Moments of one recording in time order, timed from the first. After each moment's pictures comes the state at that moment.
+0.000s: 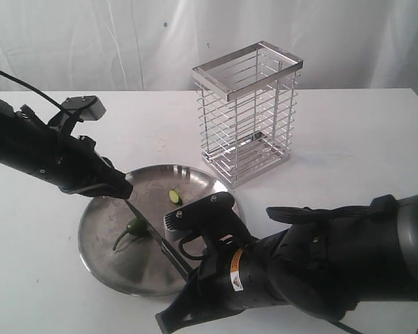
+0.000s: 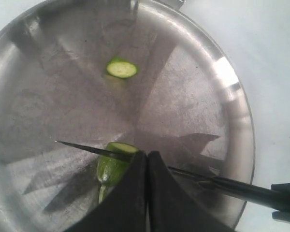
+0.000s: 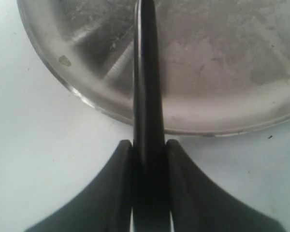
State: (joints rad) left arm -0.14 1.66 -0.96 -1.00 0.70 1.03; right arm 0.93 1.66 -0.71 -0.04 0.10 0.32
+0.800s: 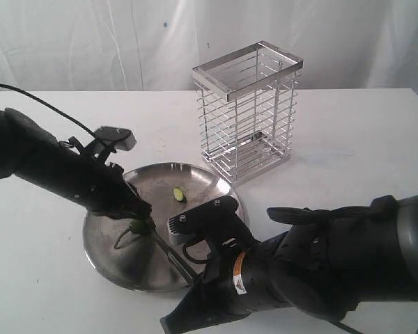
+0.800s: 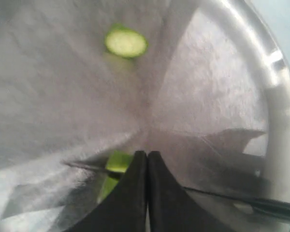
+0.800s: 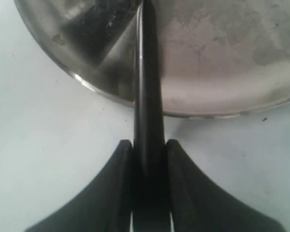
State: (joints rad) left arm -0.24 1.80 -0.97 -1.06 0.56 1.14; right arm 0.93 1.66 -0.71 -0.04 0.14 0.33
